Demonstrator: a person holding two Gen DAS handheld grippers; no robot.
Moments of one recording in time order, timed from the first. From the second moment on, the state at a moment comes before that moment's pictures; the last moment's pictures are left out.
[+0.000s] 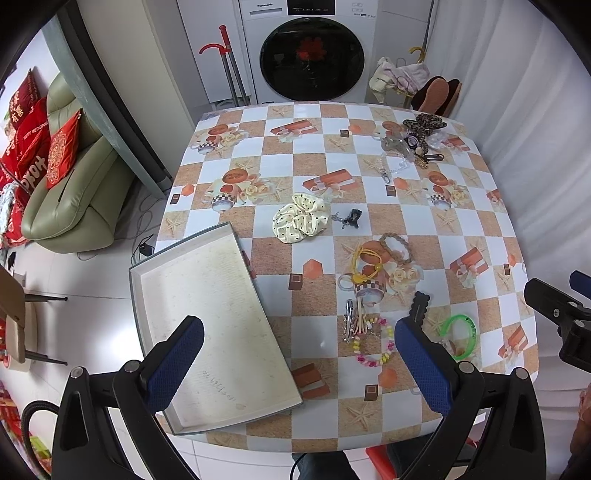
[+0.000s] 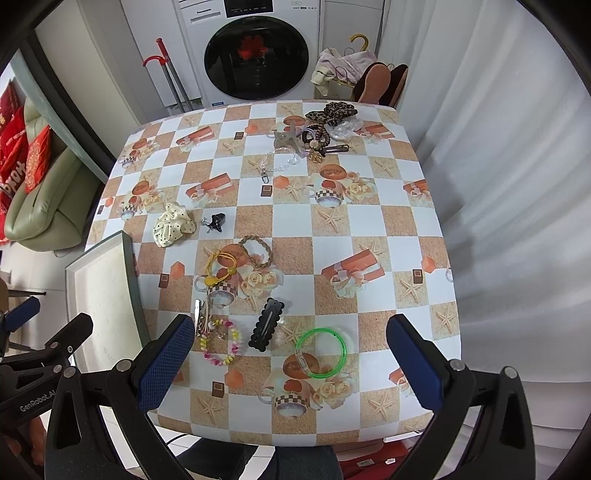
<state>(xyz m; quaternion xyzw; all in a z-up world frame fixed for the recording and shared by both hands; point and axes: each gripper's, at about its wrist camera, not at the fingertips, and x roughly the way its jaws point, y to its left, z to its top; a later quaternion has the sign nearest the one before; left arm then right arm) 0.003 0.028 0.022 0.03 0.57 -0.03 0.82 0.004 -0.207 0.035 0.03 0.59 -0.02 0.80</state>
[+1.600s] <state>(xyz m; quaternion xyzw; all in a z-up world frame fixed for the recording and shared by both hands) 0.002 0.032 0.016 0.04 0.57 -0.02 0.82 0.005 -0.203 0.033 0.03 0.59 -0.02 0.81</state>
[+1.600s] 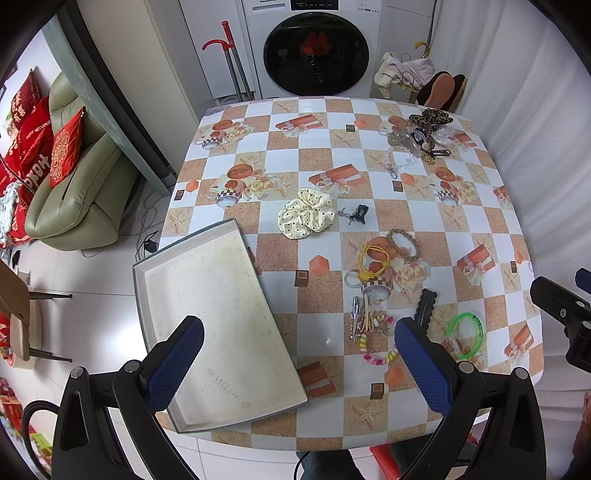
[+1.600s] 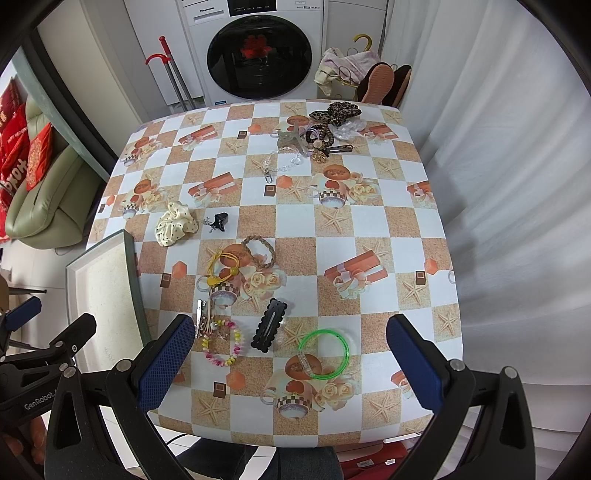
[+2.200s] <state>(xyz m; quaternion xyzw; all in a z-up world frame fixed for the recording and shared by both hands) 0.002 0.029 0.018 0.04 0.57 -0.02 0.82 0.004 -0.203 0.034 0.03 0.59 -0.02 0.81</state>
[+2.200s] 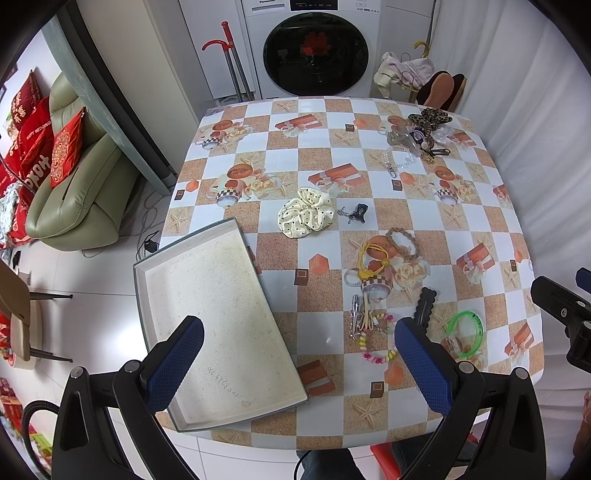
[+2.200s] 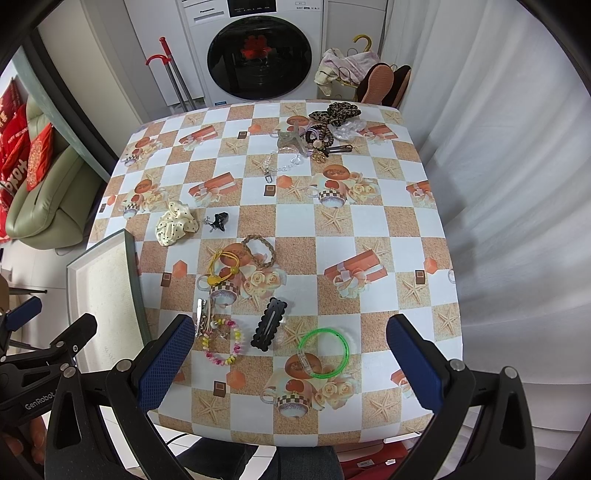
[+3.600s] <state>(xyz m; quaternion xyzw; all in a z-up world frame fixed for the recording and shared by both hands) 0.069 0.047 -0.047 0.05 0.56 -0.07 0.82 0.028 -0.188 -0.045 0.07 0.62 -0.04 0.78</state>
